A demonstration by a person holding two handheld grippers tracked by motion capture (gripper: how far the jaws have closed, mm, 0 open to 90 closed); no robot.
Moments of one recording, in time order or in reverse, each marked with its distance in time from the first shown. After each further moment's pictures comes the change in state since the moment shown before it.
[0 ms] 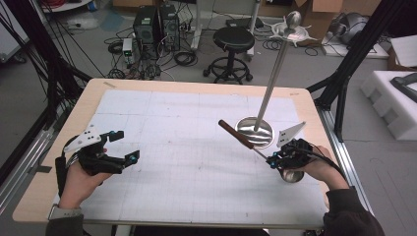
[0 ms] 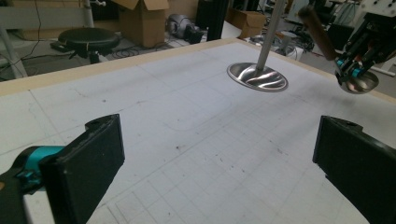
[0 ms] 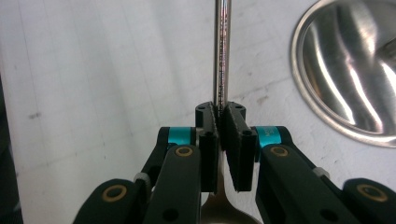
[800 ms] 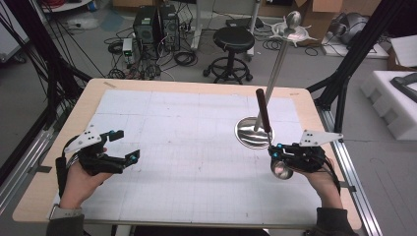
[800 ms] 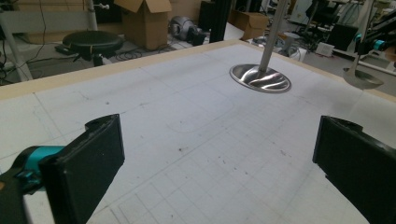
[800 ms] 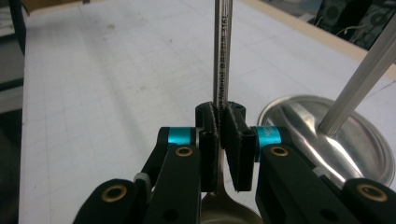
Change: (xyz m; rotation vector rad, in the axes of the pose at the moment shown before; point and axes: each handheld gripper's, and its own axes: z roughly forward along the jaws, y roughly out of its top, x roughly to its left) left arm -0.001 0.000 0.000 -0.009 0.013 0.005; right arm 0.023 -0.021 -0.023 -0.509 -0.119 0.126
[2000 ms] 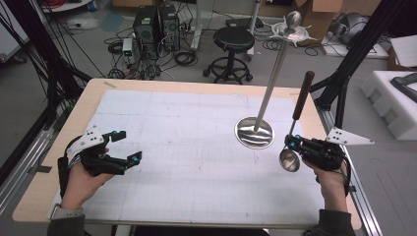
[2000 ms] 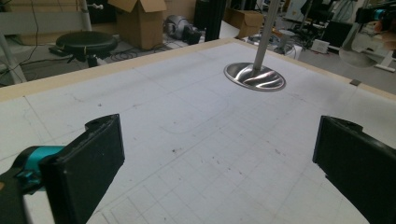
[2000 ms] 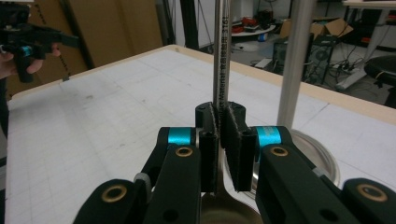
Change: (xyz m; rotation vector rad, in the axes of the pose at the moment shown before) left arm -0.005 0.001 0.003 0.007 -0.021 0.018; right arm -0.012 -0.009 -0.037 -0.235 -0.124 0.145
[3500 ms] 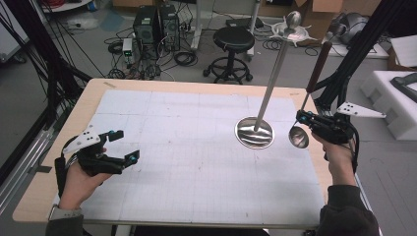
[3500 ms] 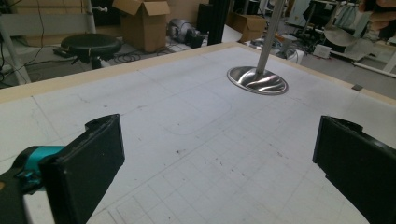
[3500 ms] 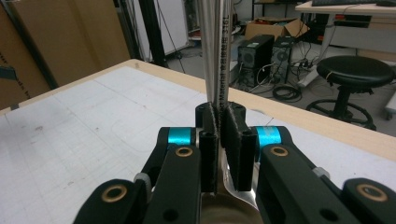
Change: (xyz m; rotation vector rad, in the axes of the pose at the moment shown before) left arm 0.003 0.000 -0.006 -0.015 0.011 -0.014; right arm -0.046 0.045 0.004 -0.001 -0.122 0.051
